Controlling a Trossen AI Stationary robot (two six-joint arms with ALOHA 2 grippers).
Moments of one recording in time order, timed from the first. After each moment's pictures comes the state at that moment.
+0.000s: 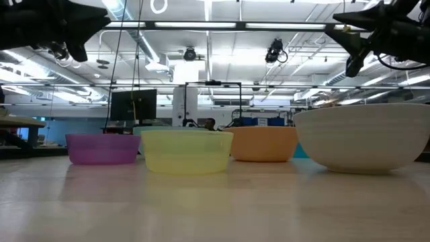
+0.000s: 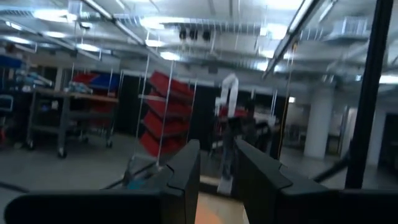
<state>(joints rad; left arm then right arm) -0.07 0.01 0.06 0.35 -0.33 -0.06 -0.22 0.26 0.01 0.62 -0.10 0.53</state>
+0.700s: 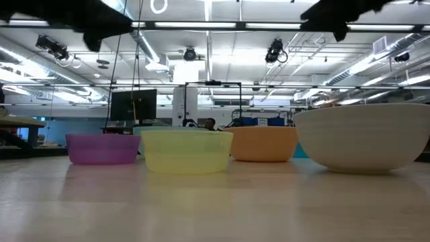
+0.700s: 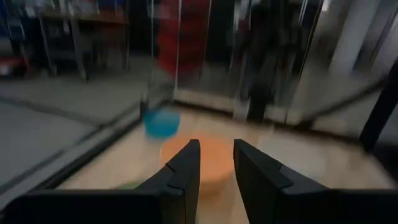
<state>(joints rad) -0.07 0.51 0.45 -0.05 -0.37 -0.13 -0.08 0.72 0.74 -0.28 0.24 0.16</state>
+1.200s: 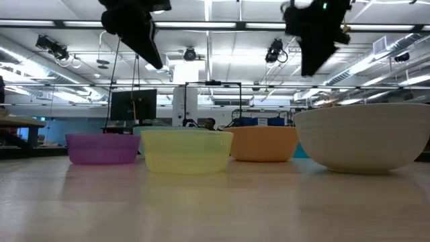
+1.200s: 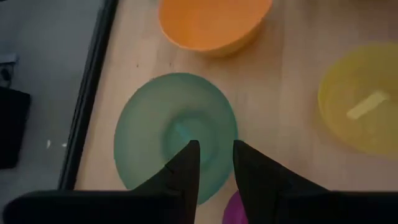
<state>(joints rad) -0.05 1.32 1.13 -0.82 -0.43 0.00 -0.02 1.39 1.26 -1.19 0.55 0.73</state>
